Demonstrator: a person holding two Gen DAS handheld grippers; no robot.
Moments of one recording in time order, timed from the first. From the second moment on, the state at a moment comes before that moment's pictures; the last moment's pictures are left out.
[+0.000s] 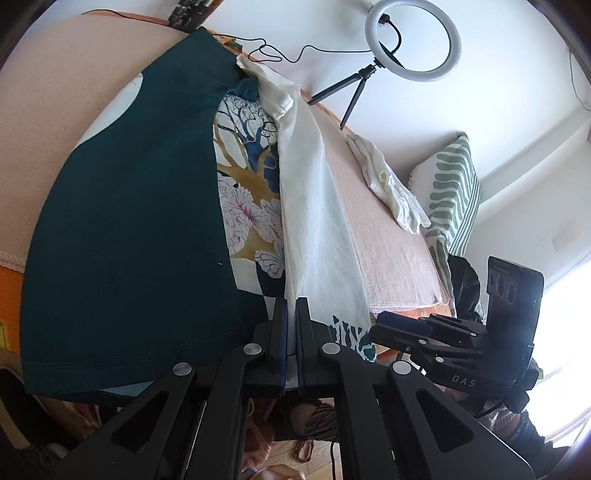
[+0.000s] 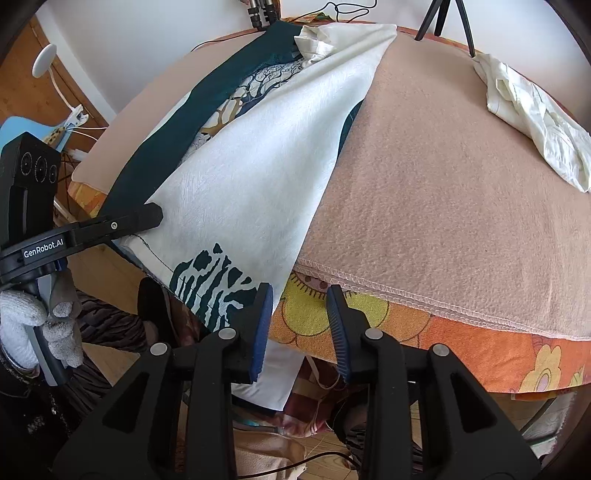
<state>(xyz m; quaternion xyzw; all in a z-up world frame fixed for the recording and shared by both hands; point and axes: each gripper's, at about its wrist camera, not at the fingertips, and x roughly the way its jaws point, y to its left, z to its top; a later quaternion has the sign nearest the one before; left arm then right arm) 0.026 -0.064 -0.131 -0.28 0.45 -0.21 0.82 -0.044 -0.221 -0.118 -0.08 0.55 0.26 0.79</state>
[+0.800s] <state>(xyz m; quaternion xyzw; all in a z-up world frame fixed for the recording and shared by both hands) 0.086 -0.040 -0.032 -0.17 0.40 -0.20 0.88 -0.039 -0.221 -0.085 -0.04 0.53 0.27 0.80</state>
